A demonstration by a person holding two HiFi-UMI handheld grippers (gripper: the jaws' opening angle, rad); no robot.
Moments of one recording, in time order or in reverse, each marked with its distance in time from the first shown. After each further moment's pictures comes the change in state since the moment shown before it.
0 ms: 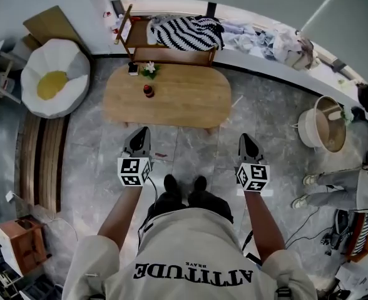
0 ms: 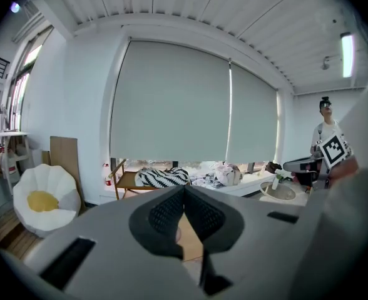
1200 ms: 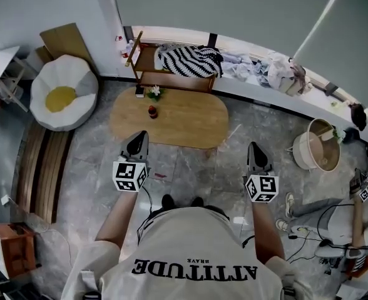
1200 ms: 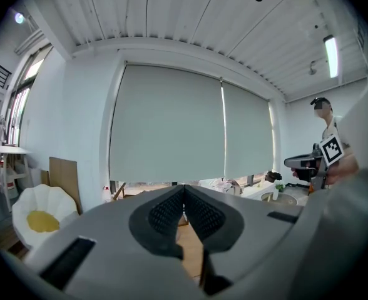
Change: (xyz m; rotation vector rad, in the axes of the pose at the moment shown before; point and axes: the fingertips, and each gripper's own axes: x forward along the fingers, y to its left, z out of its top) left arm -0.062 -0.009 0.094 0.057 -0.157 -0.007; right arm -0.071 -0.002 0.100 -0.114 -0.209 0.026
